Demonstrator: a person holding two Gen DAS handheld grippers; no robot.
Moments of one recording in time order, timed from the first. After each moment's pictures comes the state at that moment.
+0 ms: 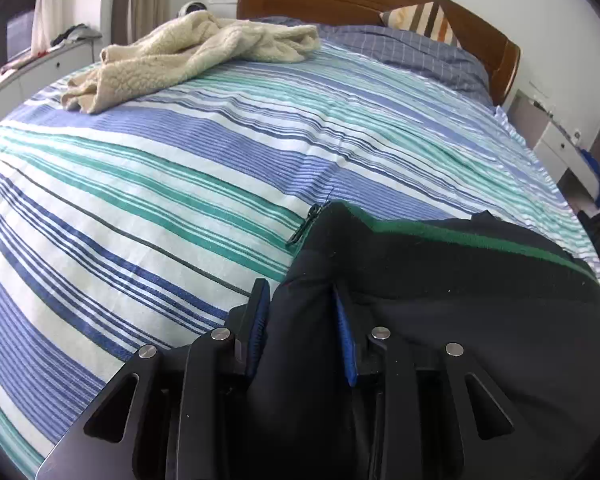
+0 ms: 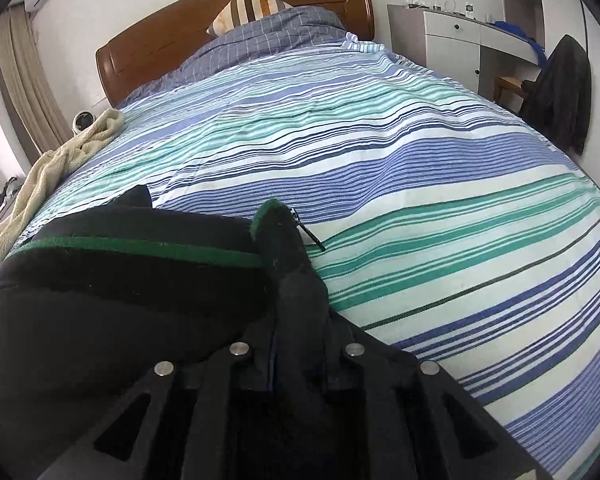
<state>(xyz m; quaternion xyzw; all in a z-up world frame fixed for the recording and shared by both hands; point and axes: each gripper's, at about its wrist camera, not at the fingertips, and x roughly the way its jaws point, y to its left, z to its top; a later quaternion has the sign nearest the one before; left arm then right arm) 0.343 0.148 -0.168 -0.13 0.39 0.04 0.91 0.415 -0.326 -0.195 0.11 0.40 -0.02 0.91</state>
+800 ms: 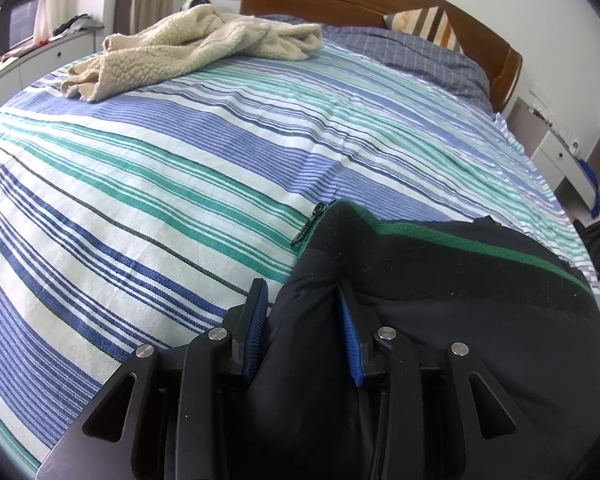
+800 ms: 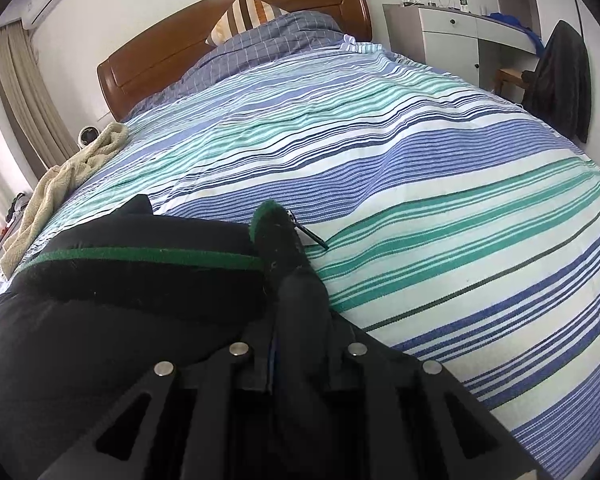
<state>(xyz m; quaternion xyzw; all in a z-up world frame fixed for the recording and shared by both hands) 0.344 0.152 -0.174 -0.15 0.39 0.04 0.91 0.405 -0.323 -0.193 0.14 0.39 -0.01 0.91</state>
